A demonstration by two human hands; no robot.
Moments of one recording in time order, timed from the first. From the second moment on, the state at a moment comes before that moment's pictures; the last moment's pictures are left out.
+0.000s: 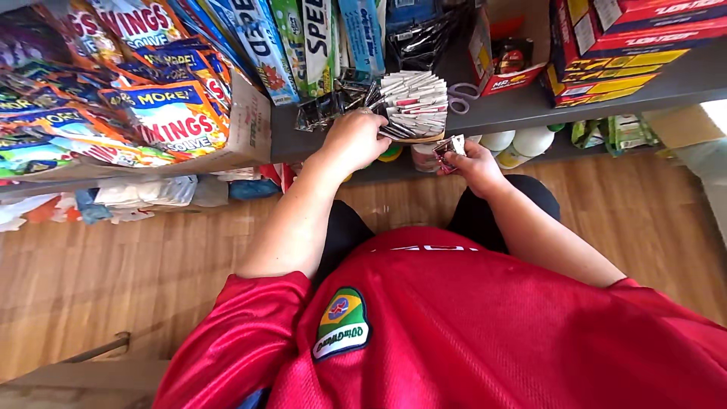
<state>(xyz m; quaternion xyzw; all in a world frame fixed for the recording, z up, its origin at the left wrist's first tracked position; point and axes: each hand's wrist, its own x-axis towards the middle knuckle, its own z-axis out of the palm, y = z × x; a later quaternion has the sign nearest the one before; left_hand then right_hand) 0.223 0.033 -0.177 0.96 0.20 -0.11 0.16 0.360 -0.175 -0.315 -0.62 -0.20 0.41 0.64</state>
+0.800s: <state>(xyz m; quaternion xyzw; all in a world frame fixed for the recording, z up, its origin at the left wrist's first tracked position) 0.252 -0.012 -0.209 0.92 0.33 -0.03 0.21 0.361 -0.180 -0.321 -0.57 -0.19 0.27 0.75</state>
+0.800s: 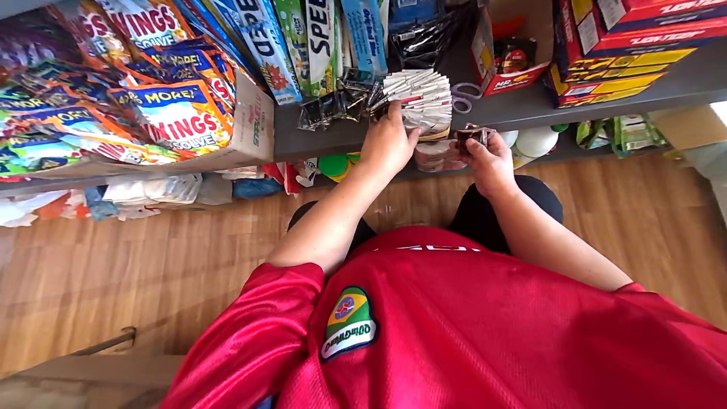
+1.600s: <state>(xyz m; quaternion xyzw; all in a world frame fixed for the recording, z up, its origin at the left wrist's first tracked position) 0.255 -0.022 -0.219 0.88 0.35 0.04 0.31 0.360 -0.179 -0.326 -0.55 -0.21 0.30 0.75</state>
